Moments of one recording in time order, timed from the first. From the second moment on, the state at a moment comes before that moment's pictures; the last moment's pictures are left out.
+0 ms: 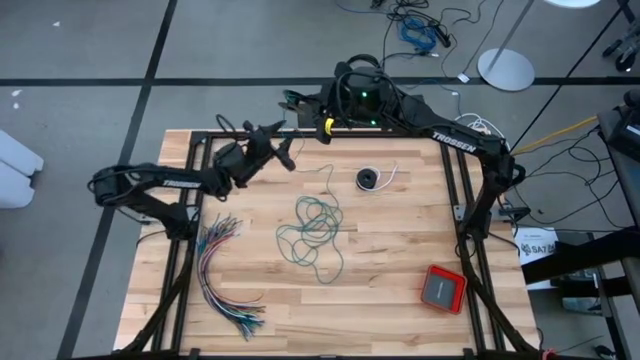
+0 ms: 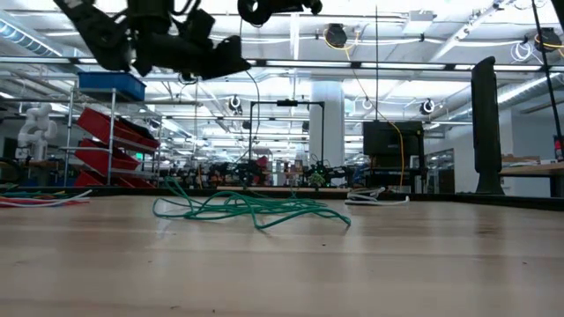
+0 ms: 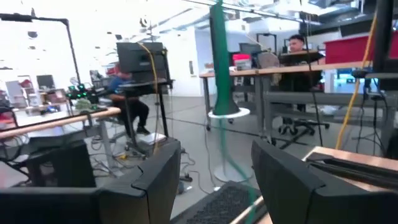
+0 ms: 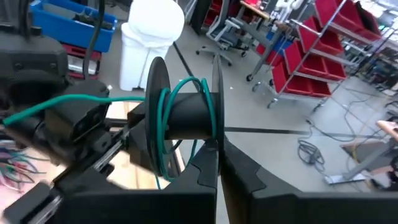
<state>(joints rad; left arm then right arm) 0.39 1.37 0.58 0.99 -0.38 0.19 -0.36 1.77 1.93 -0.37 0.08 -0.33</state>
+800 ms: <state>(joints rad) 0.38 1.45 0.65 1.09 -0.28 0.10 -0.35 1.72 1.93 -0.37 0.13 -0.38</state>
